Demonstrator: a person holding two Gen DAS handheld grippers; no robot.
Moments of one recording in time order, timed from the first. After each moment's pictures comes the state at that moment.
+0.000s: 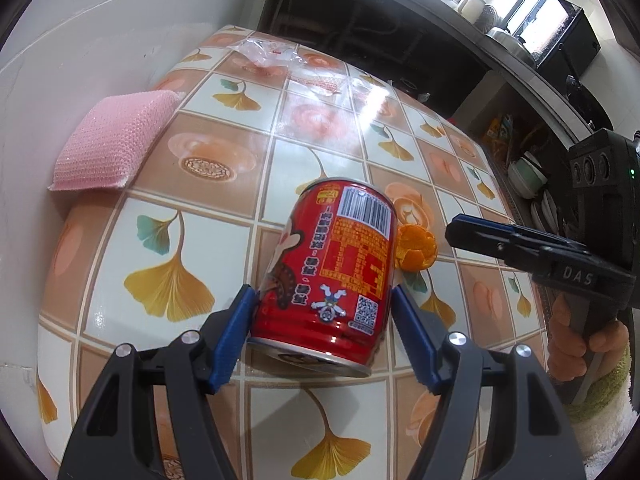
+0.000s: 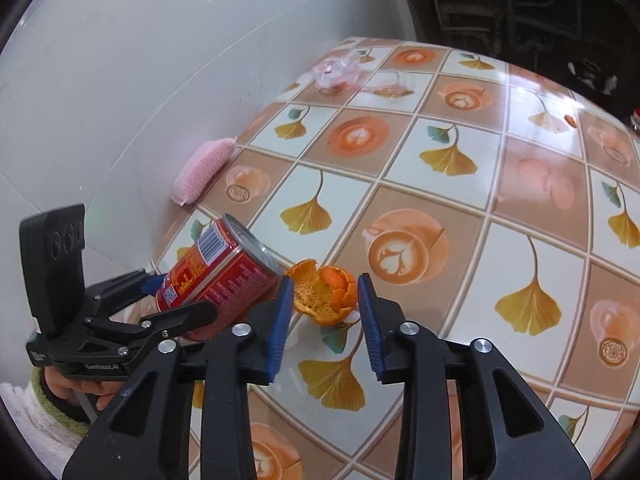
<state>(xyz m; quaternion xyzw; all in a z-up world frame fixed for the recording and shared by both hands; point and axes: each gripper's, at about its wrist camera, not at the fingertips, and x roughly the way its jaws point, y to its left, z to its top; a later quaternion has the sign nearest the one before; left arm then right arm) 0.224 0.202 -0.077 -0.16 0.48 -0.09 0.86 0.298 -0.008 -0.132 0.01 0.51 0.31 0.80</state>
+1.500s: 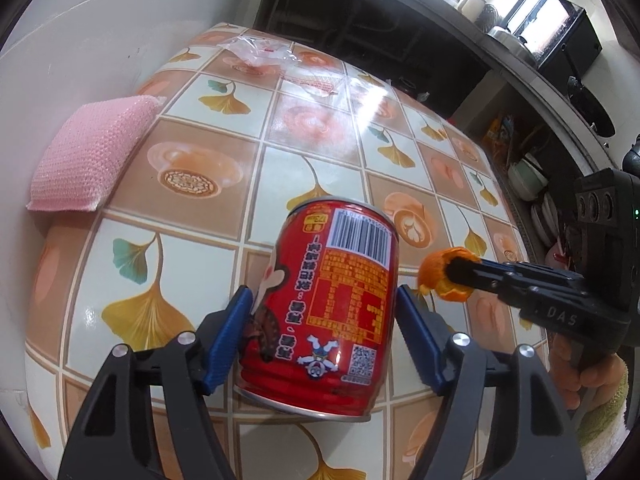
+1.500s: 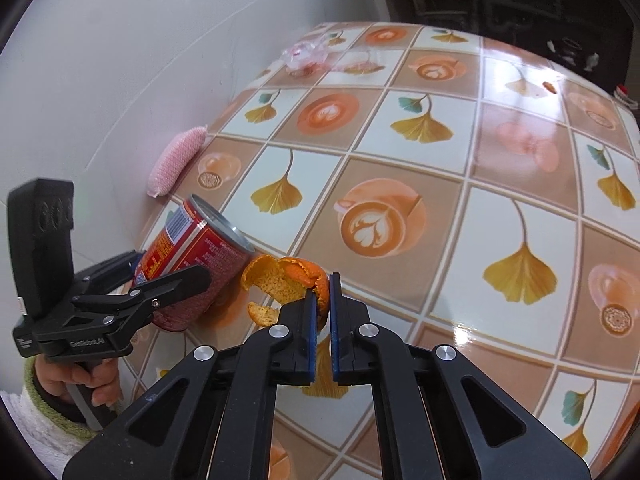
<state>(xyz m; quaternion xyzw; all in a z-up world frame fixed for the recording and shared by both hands) 0.245 0.197 -0.084 -0.16 0.48 -0.09 0.86 0.291 -0.021 -0.145 0.01 0.52 0.28 0.81</state>
